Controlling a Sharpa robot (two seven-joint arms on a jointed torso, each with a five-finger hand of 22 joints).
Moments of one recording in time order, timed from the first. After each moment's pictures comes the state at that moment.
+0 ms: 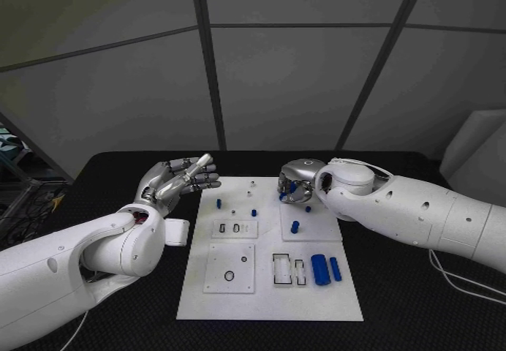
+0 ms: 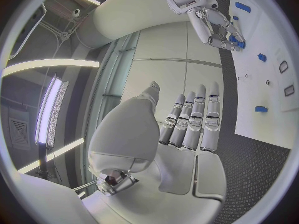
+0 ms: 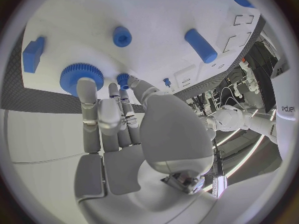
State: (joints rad) left arm 1.08 -0.91 0.11 1.70 -0.04 -0.51 0.43; left_hand 1.34 -0.05 0.15 0.20 0.05 0.84 0.21 0.12 0.07 0.90 0.20 0.14 0.06 1.00 0.15 0.17 0.11 0.19 0.90 0.25 0.27 0.13; right arm 1.21 -0.64 0.06 1.27 -1.73 -0.06 -0.13; right_hand 1.36 -0.09 0.33 0.02 0.19 1.03 0.15 0.07 0.07 1.17 0.09 0.07 0.06 1.47 0.01 1.17 1.00 0.15 1.15 0.10 1.08 0.75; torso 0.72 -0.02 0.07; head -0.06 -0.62
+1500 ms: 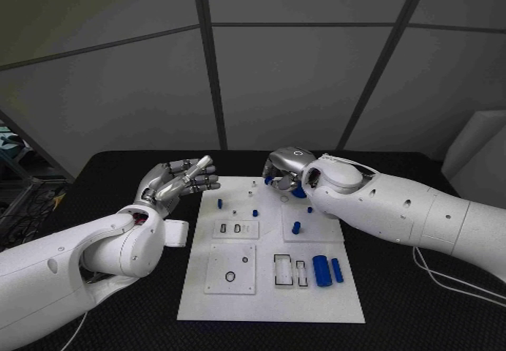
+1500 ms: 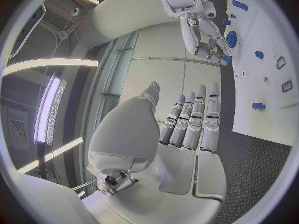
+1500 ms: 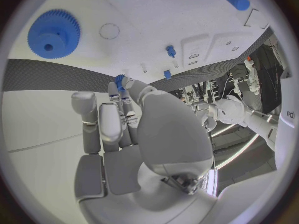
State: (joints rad) left arm 1.08 -0.91 0.11 1.70 -0.04 -0.50 0.42; left_hand 1.34 -0.05 0.15 0.18 0.05 0.83 0.21 0.12 0.07 0.89 0.21 0.13 0.06 1.00 0.15 0.16 0.11 0.19 0.90 0.25 0.27 0.13; right arm 1.22 -0.55 0.06 1.23 -1.74 -0.26 -0.15; right_hand 1.44 -0.08 0.44 -0.03 0.15 1.09 0.14 0.08 0.07 1.23 0.08 0.08 0.06 1.47 0.01 1.27 1.10 0.14 1.20 0.09 1.21 0.92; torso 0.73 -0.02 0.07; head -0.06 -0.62
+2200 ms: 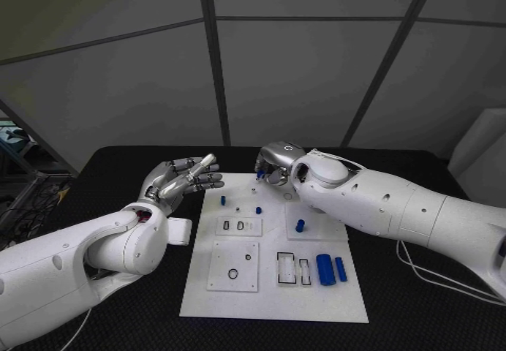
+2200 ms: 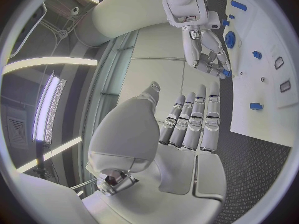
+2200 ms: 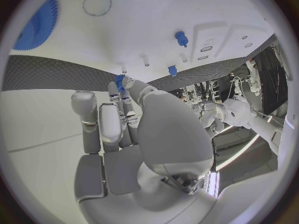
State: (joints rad) left arm 1.08 -0.90 0.11 1.70 -0.04 -0.50 0.42; left_hand 1.34 -0.05 0.15 0.18 0.05 0.83 0.21 0.12 0.07 0.89 0.21 0.13 0.06 1.00 0.15 0.16 0.11 0.19 0.90 0.25 0.27 0.13; right arm 1.23 -0.45 0.06 1.11 -1.74 -0.28 -0.15; right_hand 1.43 -0.09 0.44 -0.03 0.15 1.09 0.14 0.08 0.07 1.23 0.08 0.07 0.06 1.47 0.01 1.28 1.11 0.14 1.20 0.09 1.22 0.93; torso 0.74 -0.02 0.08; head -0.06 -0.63
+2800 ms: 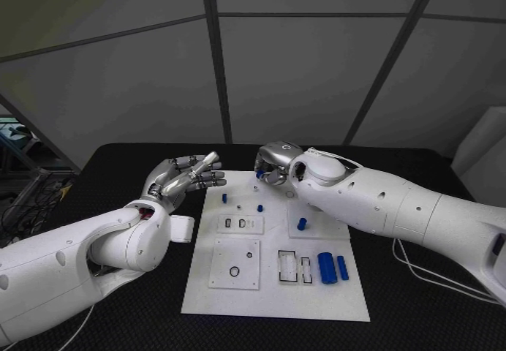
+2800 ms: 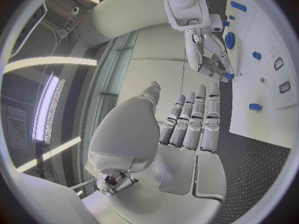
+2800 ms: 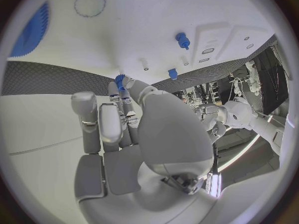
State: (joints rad) left arm 1.08 -0.90 0.11 1.70 -0.04 -0.50 0.41; left_hand 1.34 -0.05 0.16 0.18 0.05 0.83 0.21 0.12 0.07 0.89 0.21 0.13 0.06 1.00 0.15 0.16 0.11 0.18 0.90 0.25 0.27 0.13; right arm 1.23 -0.42 0.06 1.07 -1.74 -0.25 -0.14; right_hand 1.43 -0.09 0.45 -0.03 0.15 1.09 0.14 0.08 0.07 1.23 0.08 0.07 0.06 1.47 0.01 1.28 1.11 0.14 1.20 0.09 1.22 0.93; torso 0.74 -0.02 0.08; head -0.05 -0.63
